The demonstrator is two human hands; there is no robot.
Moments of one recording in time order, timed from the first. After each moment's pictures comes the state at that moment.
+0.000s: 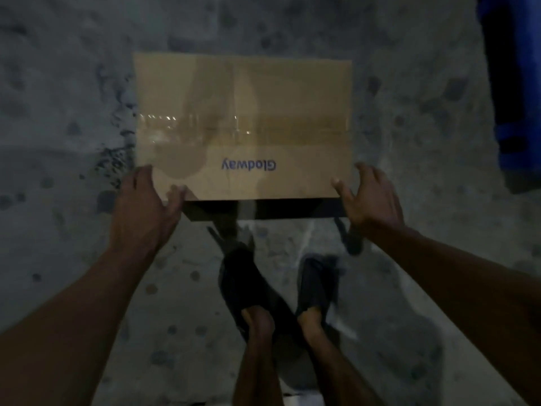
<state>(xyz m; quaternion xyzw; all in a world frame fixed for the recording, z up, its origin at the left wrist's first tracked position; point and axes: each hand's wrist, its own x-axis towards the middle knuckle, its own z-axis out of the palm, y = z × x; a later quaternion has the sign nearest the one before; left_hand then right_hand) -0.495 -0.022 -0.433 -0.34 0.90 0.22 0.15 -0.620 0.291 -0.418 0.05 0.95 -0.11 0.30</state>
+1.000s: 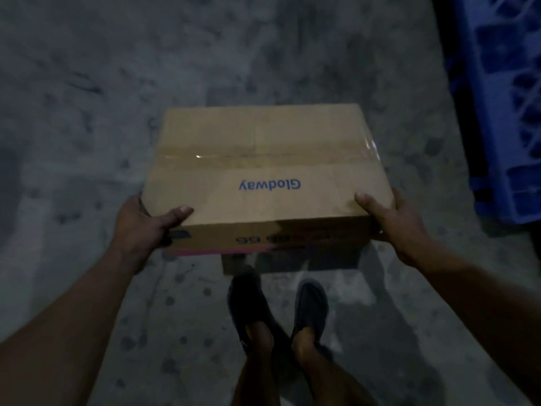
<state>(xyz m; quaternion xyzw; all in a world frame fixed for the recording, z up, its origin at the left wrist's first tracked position) -0.501 -0.055 -0.324 -0.45 0.68 0.58 0.07 -0.662 0.320 -0.310 0.18 0.82 -0.45 0.29</state>
